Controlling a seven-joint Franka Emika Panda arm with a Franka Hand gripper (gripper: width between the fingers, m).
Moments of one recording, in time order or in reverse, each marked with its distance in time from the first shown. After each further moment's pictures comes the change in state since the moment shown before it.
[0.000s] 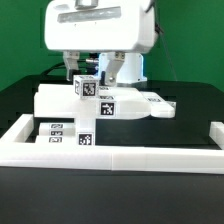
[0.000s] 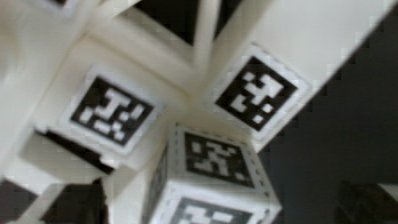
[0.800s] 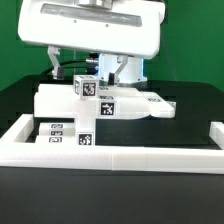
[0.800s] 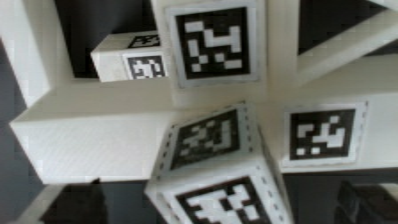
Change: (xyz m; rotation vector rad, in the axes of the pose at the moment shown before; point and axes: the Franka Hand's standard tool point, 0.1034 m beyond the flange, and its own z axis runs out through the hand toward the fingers) arm 0.004 0.005 0.000 -0.011 0.024 -0.609
